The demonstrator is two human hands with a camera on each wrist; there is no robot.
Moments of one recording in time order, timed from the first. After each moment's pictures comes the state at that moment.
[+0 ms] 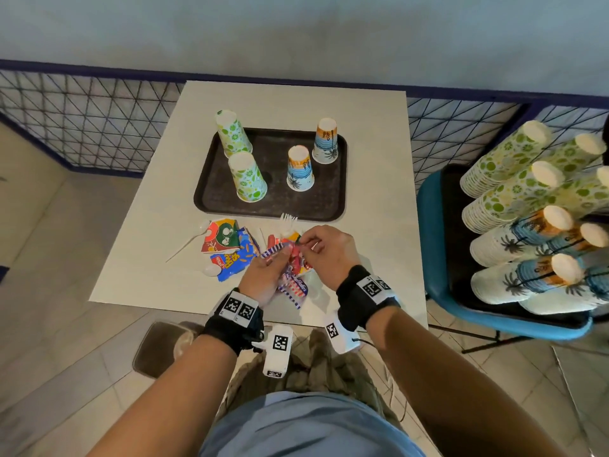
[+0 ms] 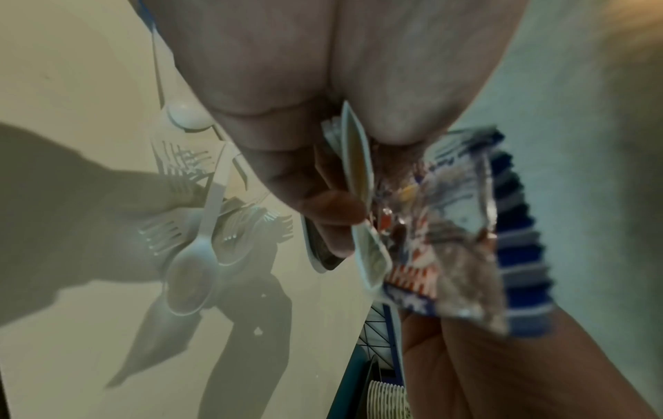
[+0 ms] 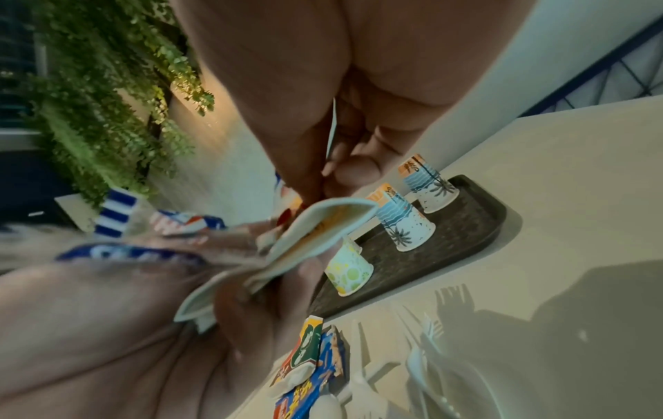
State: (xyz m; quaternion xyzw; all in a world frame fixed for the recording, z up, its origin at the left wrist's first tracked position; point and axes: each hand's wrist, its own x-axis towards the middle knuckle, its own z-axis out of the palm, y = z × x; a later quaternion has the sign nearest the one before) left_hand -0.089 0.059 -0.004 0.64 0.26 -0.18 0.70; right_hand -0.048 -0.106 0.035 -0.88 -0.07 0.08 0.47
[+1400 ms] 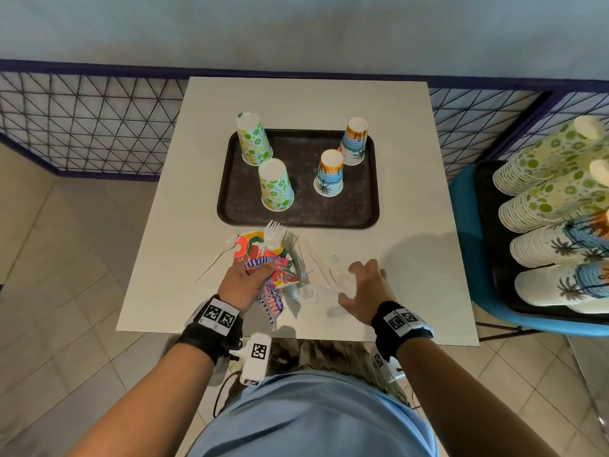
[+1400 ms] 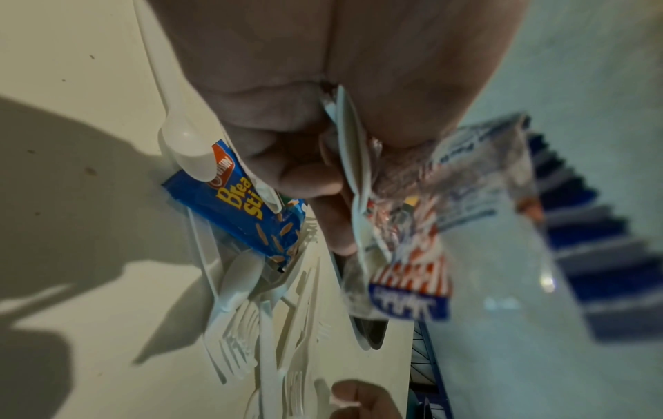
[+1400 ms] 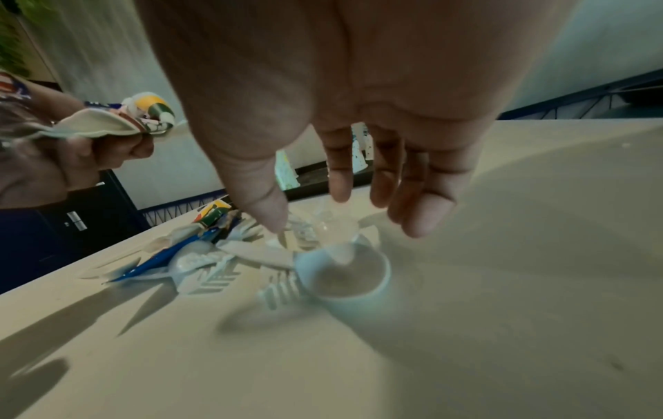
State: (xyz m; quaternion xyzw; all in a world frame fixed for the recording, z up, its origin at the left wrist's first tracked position) left_hand -0.059 0.203 -0.009 0.70 0.20 -0.20 0.65; right_hand -0.063 -0.080 -0.054 -0.96 0.00 0.20 0.22
